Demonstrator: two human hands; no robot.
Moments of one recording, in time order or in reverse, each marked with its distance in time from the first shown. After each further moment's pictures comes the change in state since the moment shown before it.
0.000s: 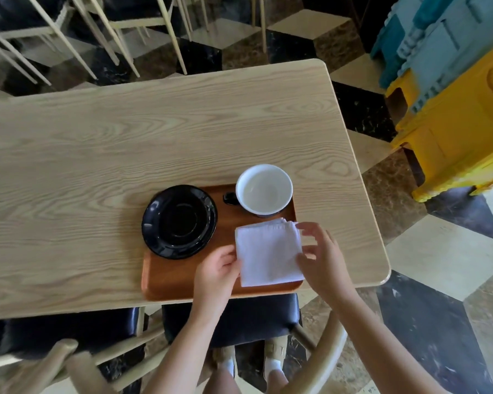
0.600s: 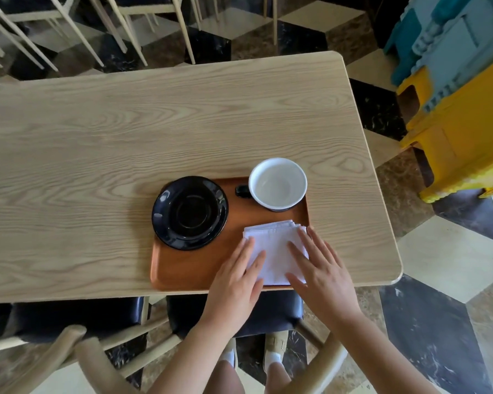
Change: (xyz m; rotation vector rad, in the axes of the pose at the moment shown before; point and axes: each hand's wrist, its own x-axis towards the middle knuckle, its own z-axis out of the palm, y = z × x) left_hand -0.002 -0.048 -0.005 0.985 -0.145 0.731; right_hand -0.013 0.040 0.020 -0.913 0.023 -0.539
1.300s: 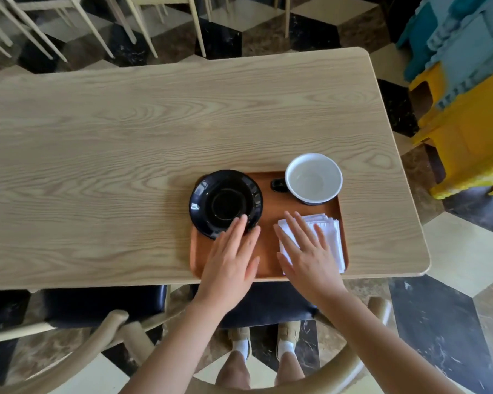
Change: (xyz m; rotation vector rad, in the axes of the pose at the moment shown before) left_hand -0.012 -0.057 -0.054 0.086 -0.027 -0.050; right_hand 0.031 -0.073 0.012 -0.035 0.054 -0.091
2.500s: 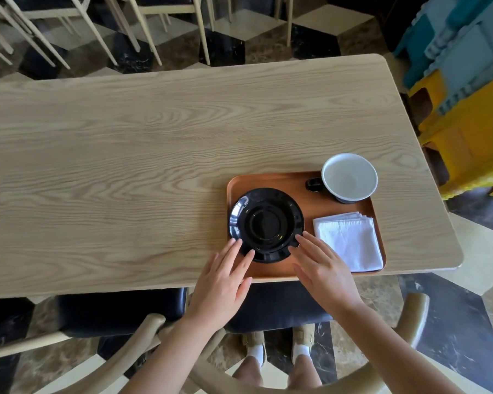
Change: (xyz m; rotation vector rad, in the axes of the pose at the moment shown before) left_hand -0.055 -0.083 -0.013 0.062 -0.094 0.063; right_hand -0.003 -0.052 0.019 0.123 0.117 -0.037
